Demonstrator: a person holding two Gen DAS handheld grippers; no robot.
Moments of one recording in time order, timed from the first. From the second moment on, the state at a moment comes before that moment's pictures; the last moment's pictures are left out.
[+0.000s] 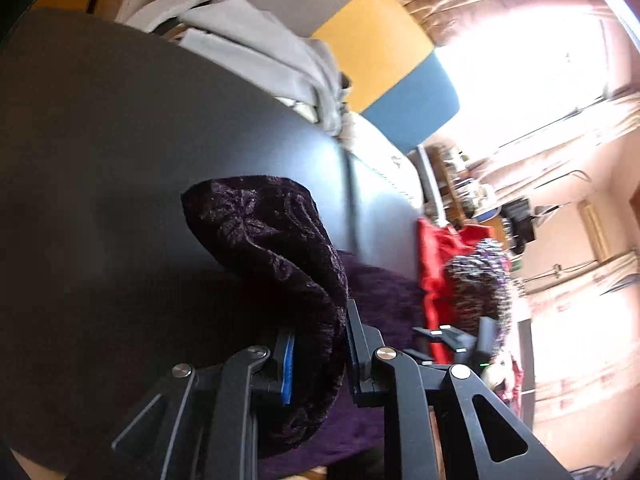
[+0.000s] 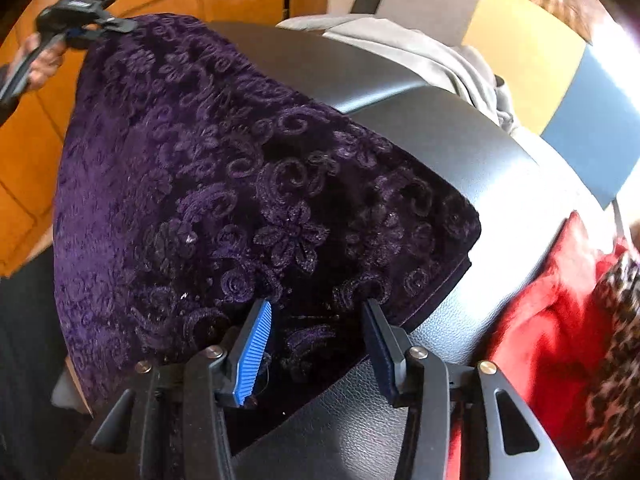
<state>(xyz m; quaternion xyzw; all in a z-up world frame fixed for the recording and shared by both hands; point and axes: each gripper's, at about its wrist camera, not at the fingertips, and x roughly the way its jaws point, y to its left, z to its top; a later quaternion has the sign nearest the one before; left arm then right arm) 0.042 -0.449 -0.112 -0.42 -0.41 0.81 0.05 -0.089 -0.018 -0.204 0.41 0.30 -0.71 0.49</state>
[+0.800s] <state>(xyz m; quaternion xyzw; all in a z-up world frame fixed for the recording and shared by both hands) -0.132 -0.166 -0.185 -0.55 -0.42 0.72 0.07 -0.119 0.033 -0.216 0.39 0.14 -0.74 0.53</state>
